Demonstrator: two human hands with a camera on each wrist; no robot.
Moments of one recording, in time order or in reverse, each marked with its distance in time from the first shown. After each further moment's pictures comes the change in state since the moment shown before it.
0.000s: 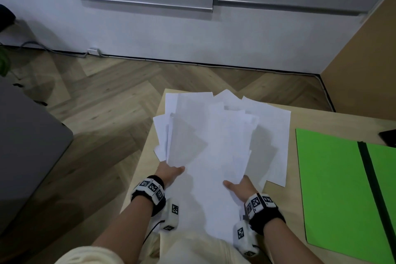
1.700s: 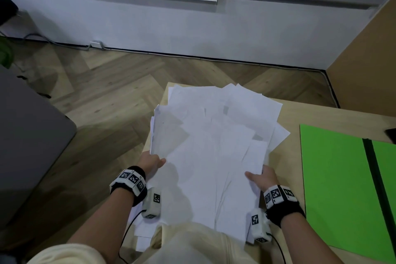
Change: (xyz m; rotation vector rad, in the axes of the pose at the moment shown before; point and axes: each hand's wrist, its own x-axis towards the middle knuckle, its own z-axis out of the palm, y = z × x) left_hand -0.001 0.008 -0.053 0.022 0.115 0.013; right_hand 0.014 0.008 -0.043 0.065 0.252 0.027
